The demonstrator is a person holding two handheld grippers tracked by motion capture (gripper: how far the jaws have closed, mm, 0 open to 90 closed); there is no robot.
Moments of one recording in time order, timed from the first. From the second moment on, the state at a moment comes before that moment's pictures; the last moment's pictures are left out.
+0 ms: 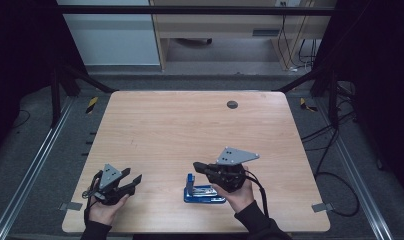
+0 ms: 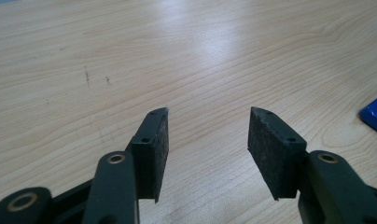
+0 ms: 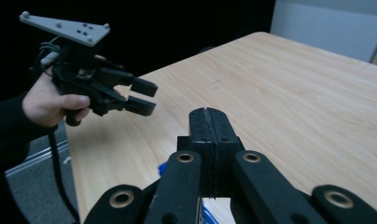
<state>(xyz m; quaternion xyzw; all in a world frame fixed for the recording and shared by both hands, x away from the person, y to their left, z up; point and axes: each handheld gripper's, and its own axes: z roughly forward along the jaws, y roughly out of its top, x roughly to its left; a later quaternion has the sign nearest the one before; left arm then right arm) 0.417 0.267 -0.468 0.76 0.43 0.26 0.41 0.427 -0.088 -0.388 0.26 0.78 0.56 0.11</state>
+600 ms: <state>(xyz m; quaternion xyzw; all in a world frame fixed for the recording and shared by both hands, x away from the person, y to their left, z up) 0.418 0.269 -0.468 0.76 0.43 0.26 0.41 0.426 -0.064 -0.391 0.24 0.81 0.53 0.10</state>
